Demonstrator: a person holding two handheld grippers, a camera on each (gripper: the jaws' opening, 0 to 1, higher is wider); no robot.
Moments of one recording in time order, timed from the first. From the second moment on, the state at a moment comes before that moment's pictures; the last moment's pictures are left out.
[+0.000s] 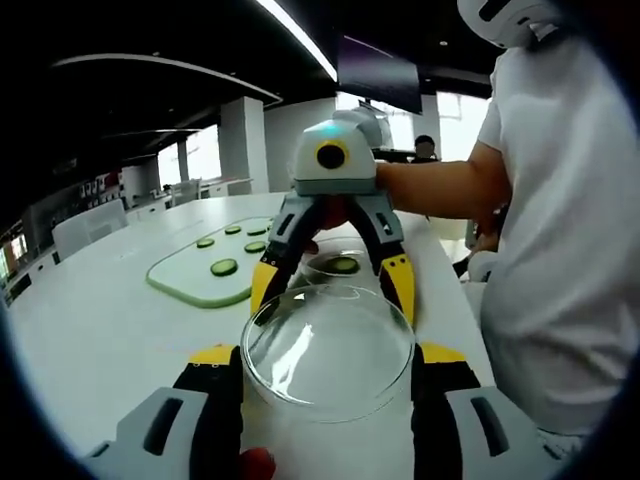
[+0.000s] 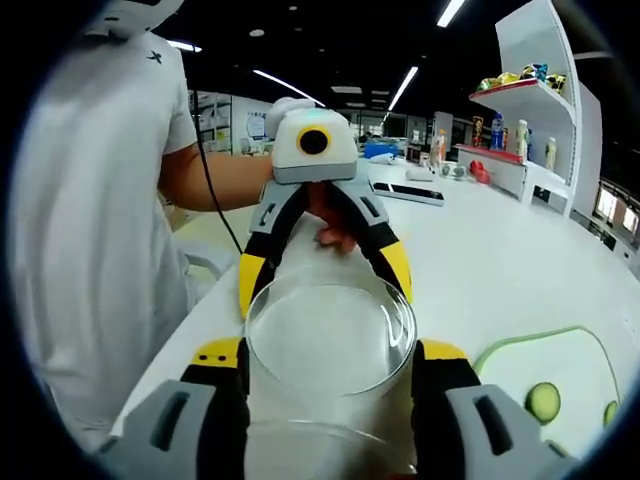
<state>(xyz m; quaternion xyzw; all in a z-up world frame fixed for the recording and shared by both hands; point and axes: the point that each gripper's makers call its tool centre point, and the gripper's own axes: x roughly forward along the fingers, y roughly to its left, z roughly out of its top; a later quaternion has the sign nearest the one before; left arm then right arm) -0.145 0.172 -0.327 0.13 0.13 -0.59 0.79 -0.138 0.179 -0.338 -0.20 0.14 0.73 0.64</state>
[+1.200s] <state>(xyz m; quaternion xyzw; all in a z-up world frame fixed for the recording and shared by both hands) -0.152 0.170 -0.317 0.15 0.13 -0.59 0.79 -0.145 0.177 -0.326 -0.20 0.13 0.73 0.64</state>
